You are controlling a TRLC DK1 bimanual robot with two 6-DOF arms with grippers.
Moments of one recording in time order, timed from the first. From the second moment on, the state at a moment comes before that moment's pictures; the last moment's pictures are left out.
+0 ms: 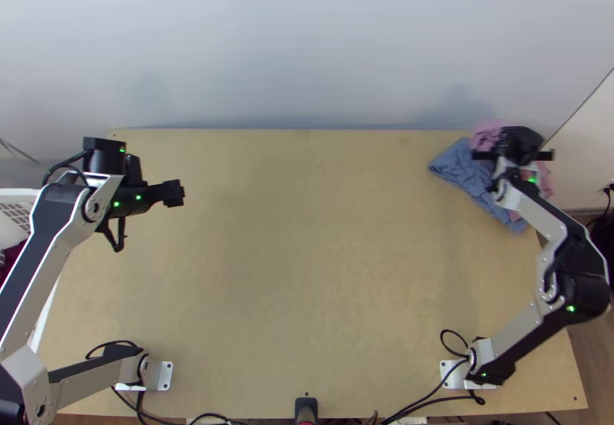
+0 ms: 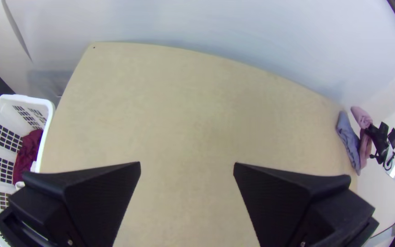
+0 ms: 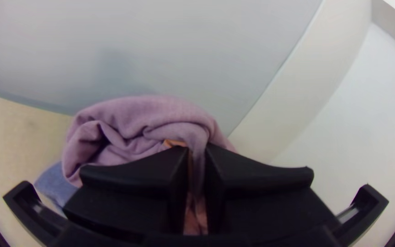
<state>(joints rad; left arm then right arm) -0.08 1.28 1.30 -0.92 0.02 -0.26 -0.15 1.82 1.17 0.37 0.38 -0.37</state>
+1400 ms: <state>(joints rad) -0.09 1.00 1.09 -0.75 -0.10 -0.30 0.24 0.98 0.82 0.01 0.40 -0.12</state>
